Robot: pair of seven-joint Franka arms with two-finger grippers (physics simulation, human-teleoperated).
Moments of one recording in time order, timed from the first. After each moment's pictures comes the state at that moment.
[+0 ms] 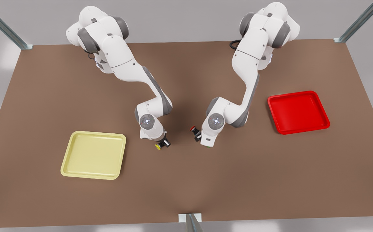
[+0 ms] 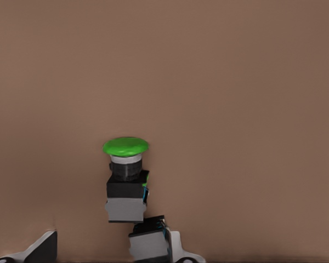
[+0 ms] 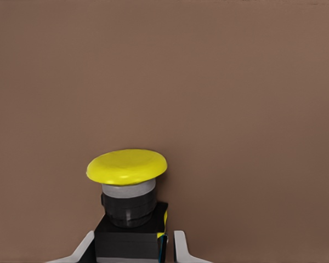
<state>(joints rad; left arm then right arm) -0.71 0.75 0.12 -1.50 -0.24 2.14 -1.01 0.72 0.76 -0.16 -1.67 0.36 2.47 1.16</state>
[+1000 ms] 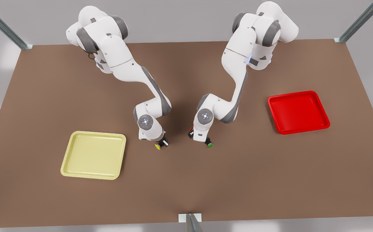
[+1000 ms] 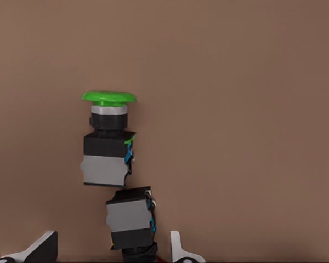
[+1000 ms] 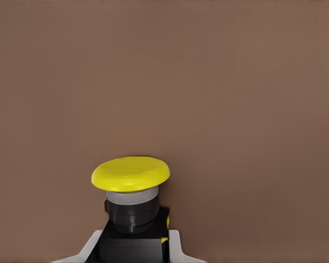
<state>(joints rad) -0.87 0.80 0.23 -1.51 -0.32 2.18 -1.09 0.71 0.75 -0.16 -1.68 0.36 2.46 1.11</state>
